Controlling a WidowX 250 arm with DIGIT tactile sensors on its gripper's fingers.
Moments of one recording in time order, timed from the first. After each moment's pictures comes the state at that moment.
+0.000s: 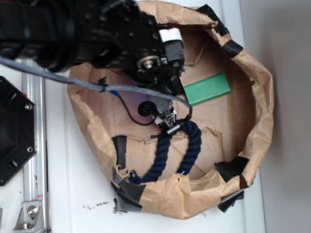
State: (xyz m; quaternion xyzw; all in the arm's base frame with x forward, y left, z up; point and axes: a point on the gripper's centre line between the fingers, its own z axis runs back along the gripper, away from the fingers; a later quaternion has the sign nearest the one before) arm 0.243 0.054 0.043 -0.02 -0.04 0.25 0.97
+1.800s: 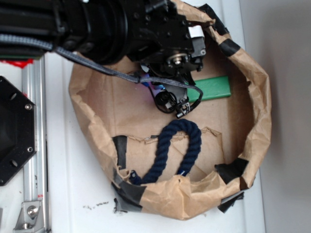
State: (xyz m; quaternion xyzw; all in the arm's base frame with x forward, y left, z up) arm 0.263 0.073 0.015 0.01 -0.02 0.26 0.97
